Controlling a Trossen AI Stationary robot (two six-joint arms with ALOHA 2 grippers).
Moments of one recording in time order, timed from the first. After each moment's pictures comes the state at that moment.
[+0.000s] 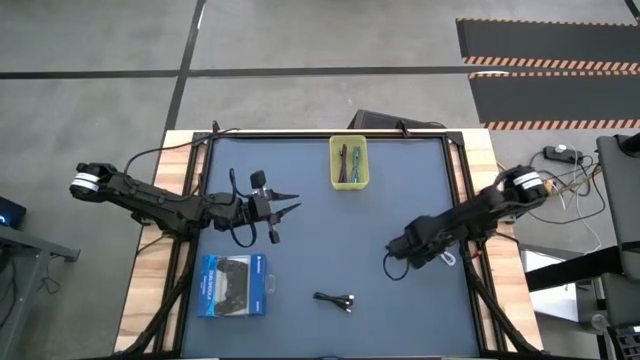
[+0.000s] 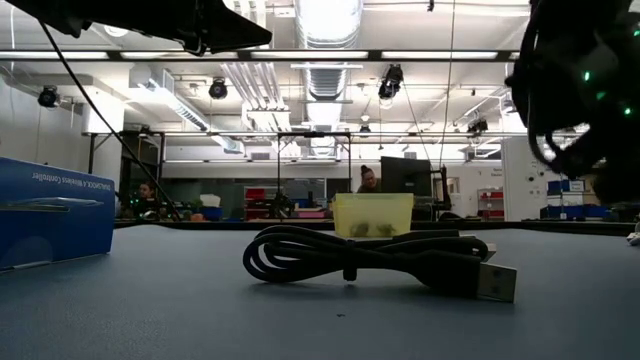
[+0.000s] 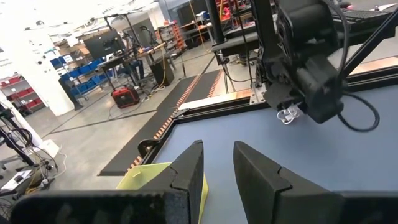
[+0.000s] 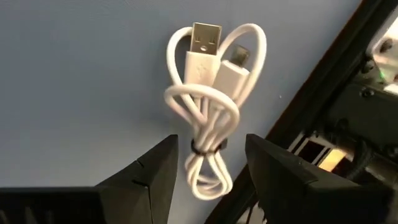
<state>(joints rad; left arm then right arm) -0.18 1.10 0.55 0.51 -0.48 0.29 0.30 1.60 0.76 -1.19 -0.16 1.32</state>
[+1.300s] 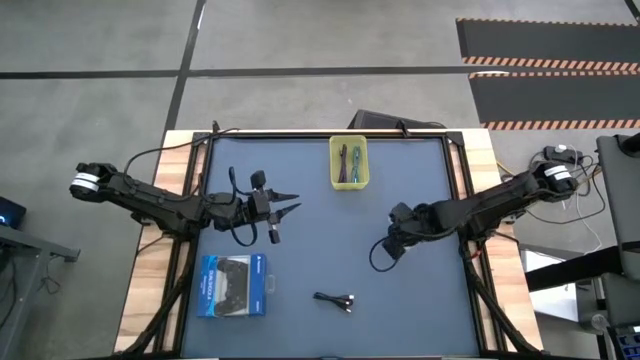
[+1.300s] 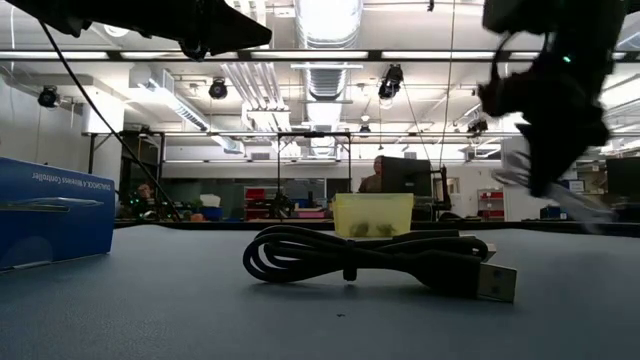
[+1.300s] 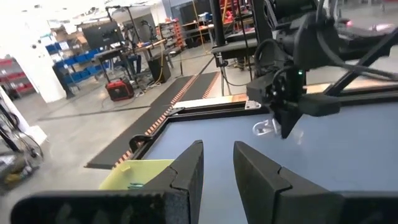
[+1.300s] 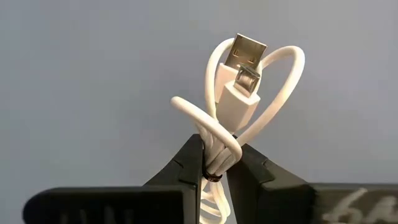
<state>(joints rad) -0.18 1.10 0.55 0.51 -0.48 0.19 0.24 1.34 0.77 -0.80 0.20 1.06</state>
